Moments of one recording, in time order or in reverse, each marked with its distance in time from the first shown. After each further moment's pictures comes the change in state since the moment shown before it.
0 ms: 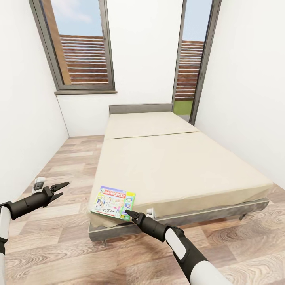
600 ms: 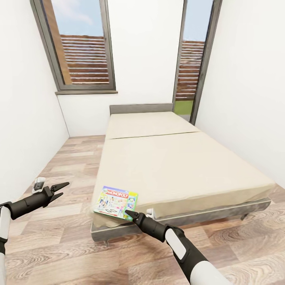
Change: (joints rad) left arm 0.000 0.000 0.000 0.000 0.000 0.000 0.000; right arm 0.000 0.000 0.000 0.001 0.000 0.001 0.000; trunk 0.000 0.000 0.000
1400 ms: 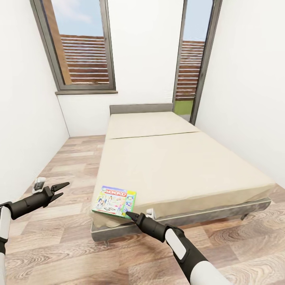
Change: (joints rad) left arm 0.000 -0.002 0.000 0.000 0.000 0.000 0.000; right arm 0.000 0.000 0.000 0.000 -0.001 0.004 0.000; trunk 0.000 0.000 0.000
